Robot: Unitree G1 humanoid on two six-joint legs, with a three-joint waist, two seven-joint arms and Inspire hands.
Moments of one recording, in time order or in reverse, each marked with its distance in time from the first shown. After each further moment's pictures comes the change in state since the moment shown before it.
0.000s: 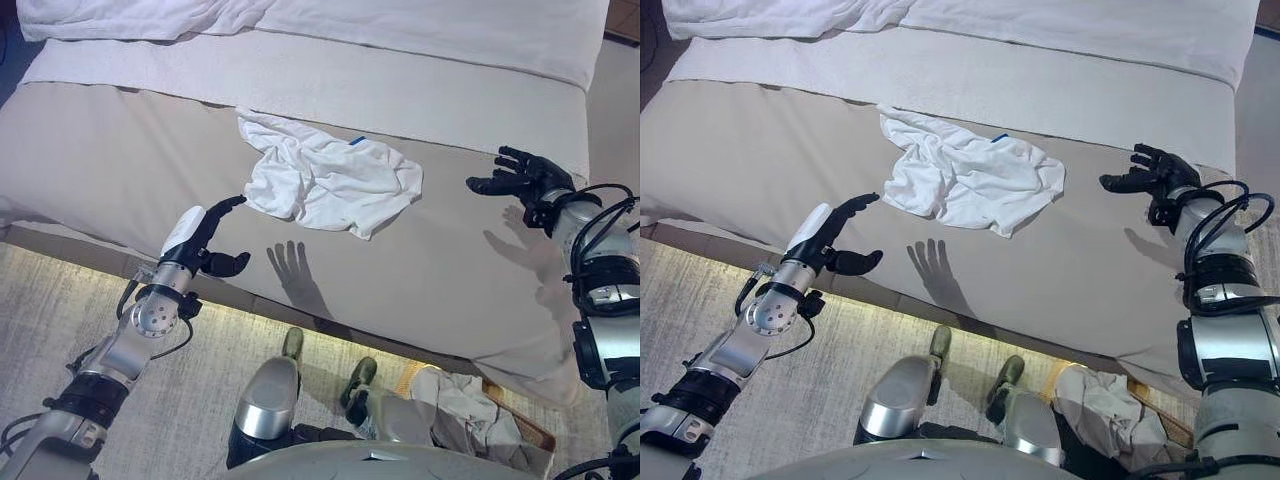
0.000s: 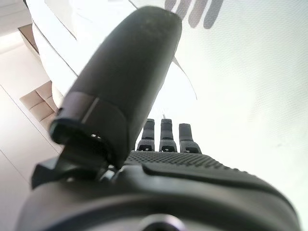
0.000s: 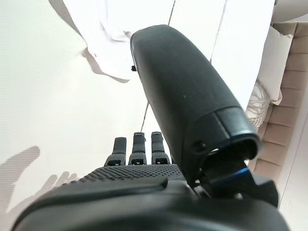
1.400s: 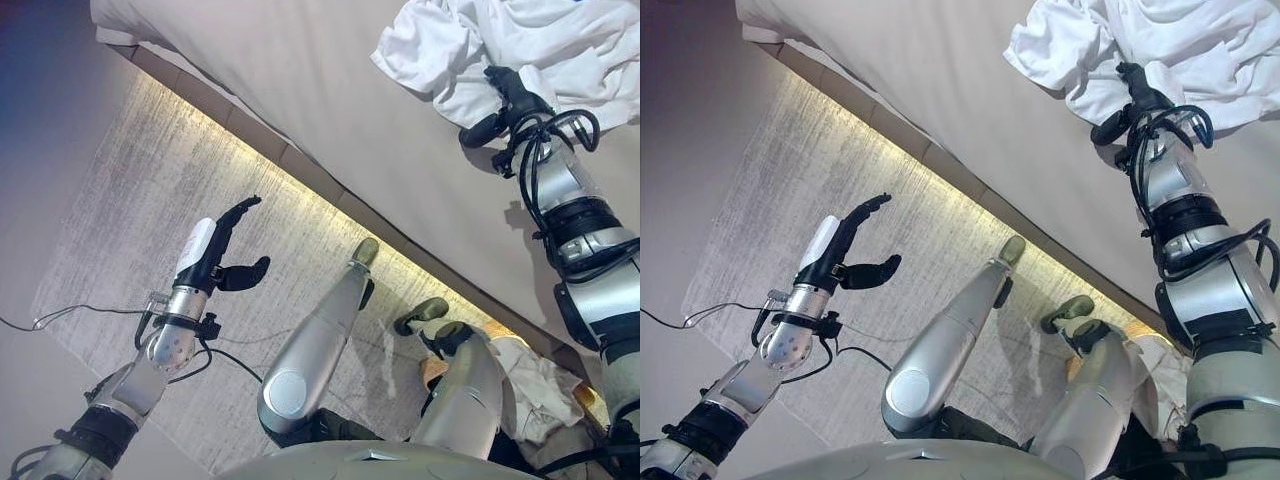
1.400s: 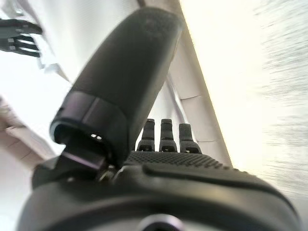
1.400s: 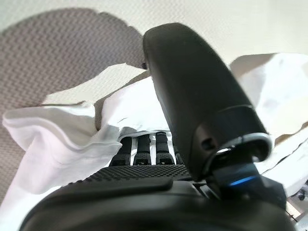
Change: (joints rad) left arm 0.150 -0.040 -0.057 -0.167 0.017 -0.156 0.210; right arm -0.330 0.039 0.396 -0.076 -0.553 0.053 -0.256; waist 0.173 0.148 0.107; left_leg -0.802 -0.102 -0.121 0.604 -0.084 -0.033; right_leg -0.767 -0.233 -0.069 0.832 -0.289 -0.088
